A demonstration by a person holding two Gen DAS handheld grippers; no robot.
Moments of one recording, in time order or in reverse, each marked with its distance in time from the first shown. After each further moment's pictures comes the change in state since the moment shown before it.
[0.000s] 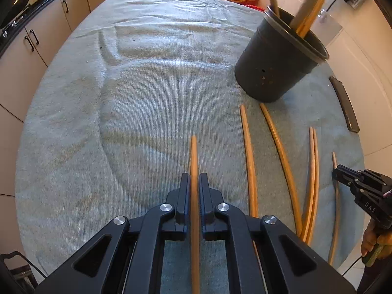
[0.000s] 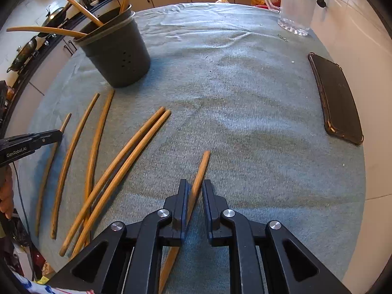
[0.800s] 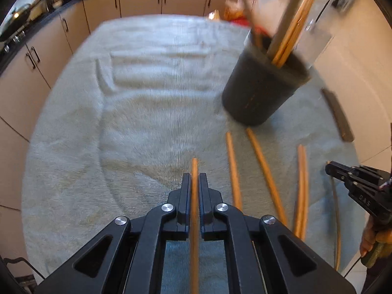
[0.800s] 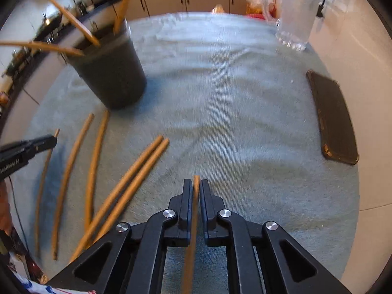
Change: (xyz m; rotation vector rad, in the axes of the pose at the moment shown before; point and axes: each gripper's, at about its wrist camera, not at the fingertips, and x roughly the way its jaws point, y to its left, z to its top) left arm -0.027 -0.013 0.004 0.043 -0.151 0.001; right arm -0.009 0.005 0.018 0.015 -0.082 -0.029
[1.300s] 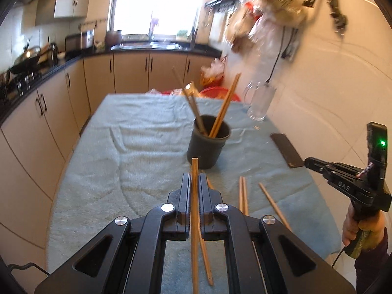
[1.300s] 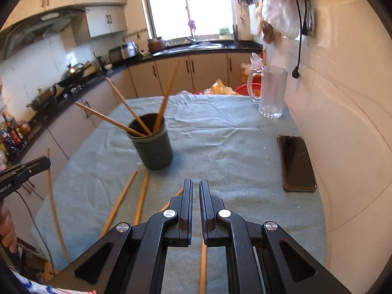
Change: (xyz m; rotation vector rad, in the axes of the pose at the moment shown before) left arm -0.145 -0.027 -0.048 0.077 -0.385 -0.080; right arm -0.132 0.016 -0.031 -0.005 -0.391 0.029
